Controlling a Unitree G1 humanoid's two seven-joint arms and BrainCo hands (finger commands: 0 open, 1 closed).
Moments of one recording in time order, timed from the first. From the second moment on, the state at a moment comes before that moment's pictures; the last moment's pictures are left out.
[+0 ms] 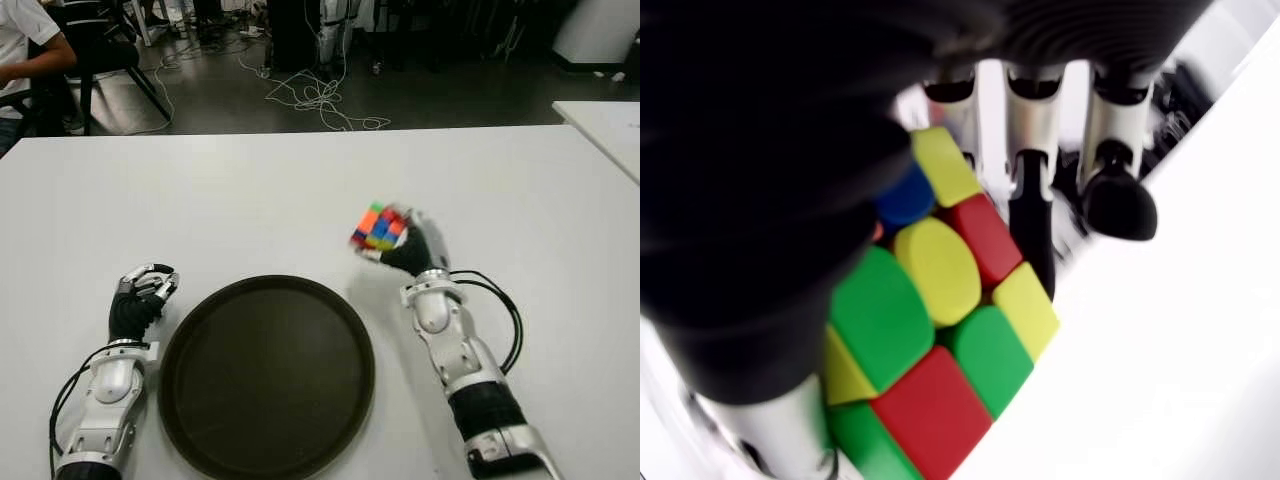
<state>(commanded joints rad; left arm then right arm) 0.02 0.00 0.08 0.39 0.07 -0.15 0.15 -0.29 -0.20 0.10 0.34 -0.36 -0.18 -0.30</state>
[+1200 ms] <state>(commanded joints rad) 0.02 0.01 0.07 0.40 0.06 -0.16 0.15 -0.21 -0.08 0.23 0.13 -0.42 -0.44 -0.25</state>
